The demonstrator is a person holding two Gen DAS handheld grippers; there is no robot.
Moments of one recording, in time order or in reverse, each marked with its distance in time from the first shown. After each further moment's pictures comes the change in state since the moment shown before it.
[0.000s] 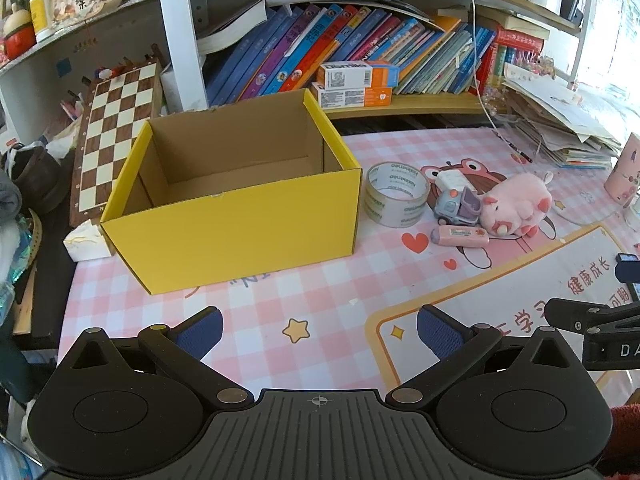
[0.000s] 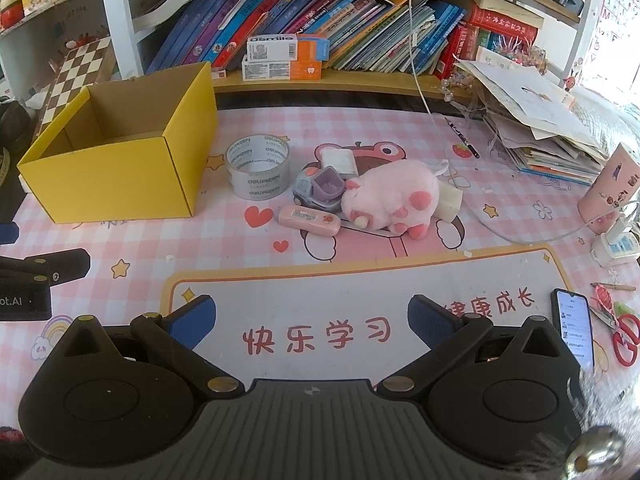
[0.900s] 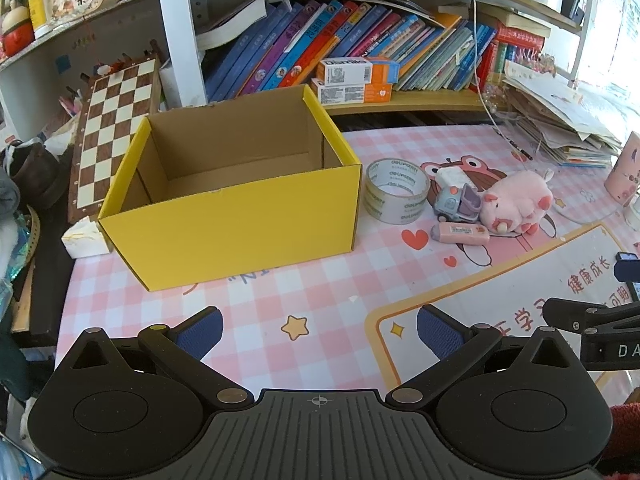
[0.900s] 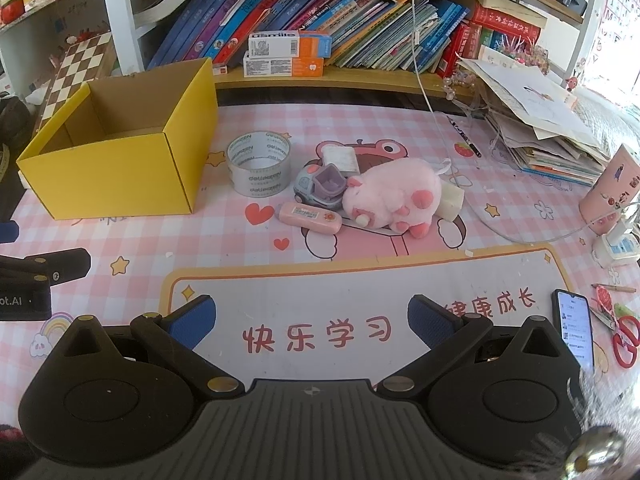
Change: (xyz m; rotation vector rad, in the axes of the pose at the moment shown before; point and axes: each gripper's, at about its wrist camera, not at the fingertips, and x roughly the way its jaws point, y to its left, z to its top) left arm 0.001 0.000 0.000 -0.003 0.012 -0.003; right arm 0.005 -0.003 -0.001 -0.011 0.004 0.004
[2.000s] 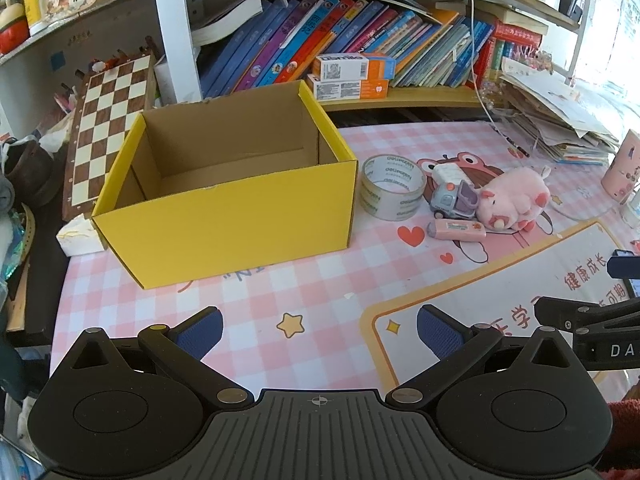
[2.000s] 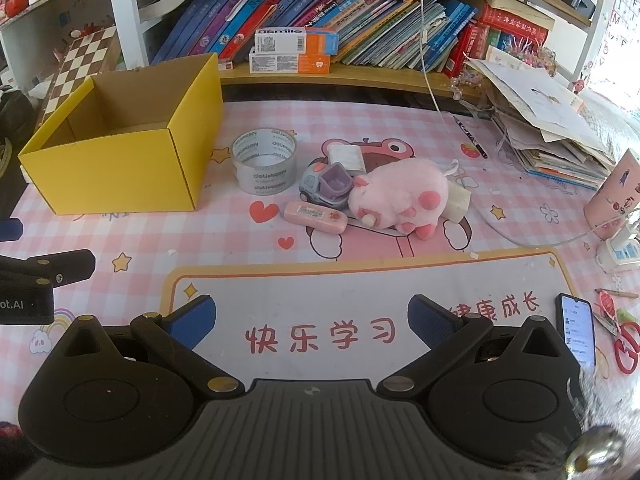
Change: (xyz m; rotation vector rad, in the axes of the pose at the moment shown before) left arm 0.003 0.001 0.000 0.001 0.013 -0.013; right arm 0.002 0.004 0.003 -0.019 0.008 0.006
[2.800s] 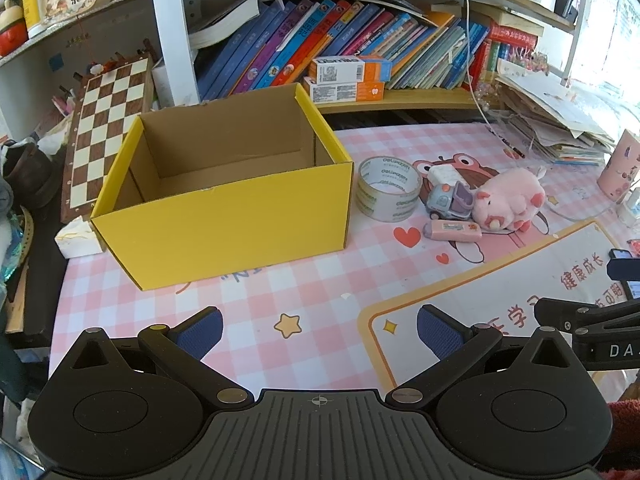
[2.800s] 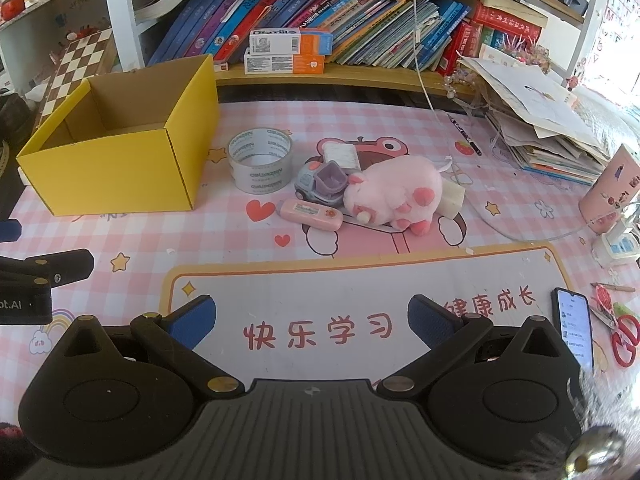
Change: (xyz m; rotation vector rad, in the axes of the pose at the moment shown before) left arm -0.002 0.000 -0.001 0.002 -0.008 -0.009; right arm -0.003 -0.001 -0.004 0.015 -0.002 -0.012
